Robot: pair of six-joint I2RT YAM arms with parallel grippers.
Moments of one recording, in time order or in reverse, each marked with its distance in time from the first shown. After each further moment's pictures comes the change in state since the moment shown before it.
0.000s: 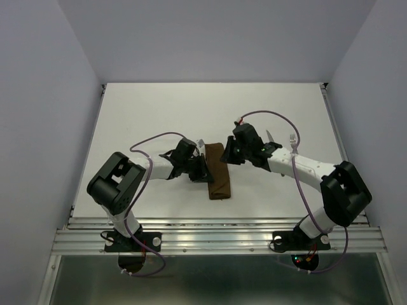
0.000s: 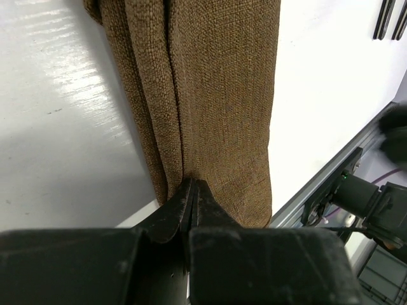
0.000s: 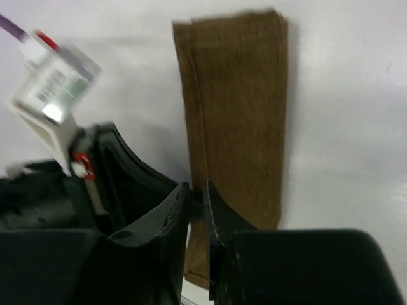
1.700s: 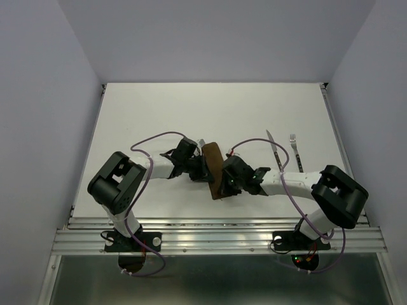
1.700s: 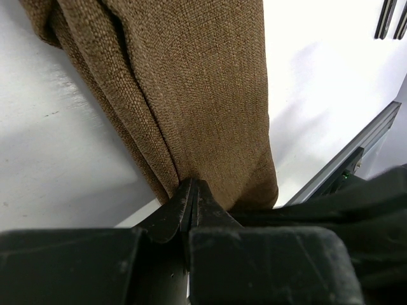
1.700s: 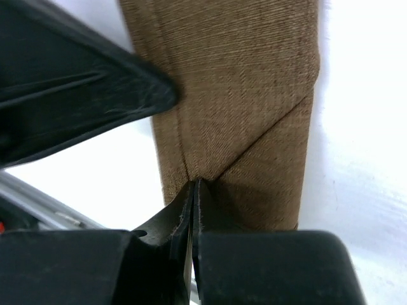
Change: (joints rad) left arm 0.000 0.004 0.011 -0.012 -0.001 0.003; right arm 0.236 -0.068 -0.325 0.092 0.045 0.145
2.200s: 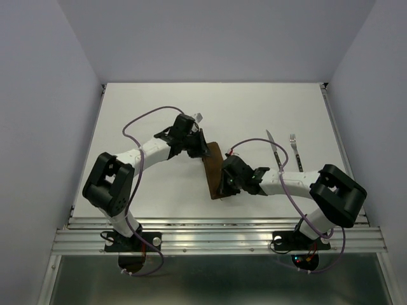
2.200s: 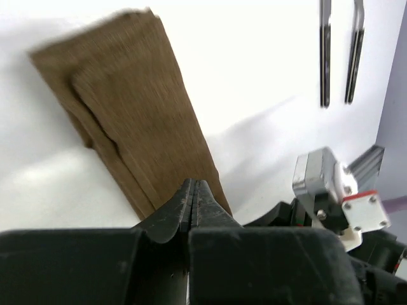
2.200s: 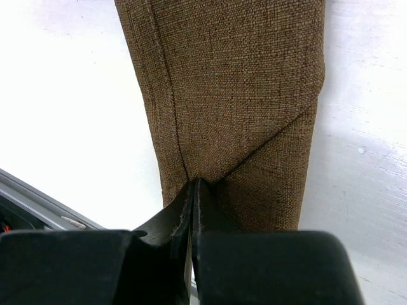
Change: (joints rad) left arm 0.045 -0.045 0.253 -0.235 -0.085 0.085; right arm -0.001 0.044 0.004 0.031 -0.005 0.011
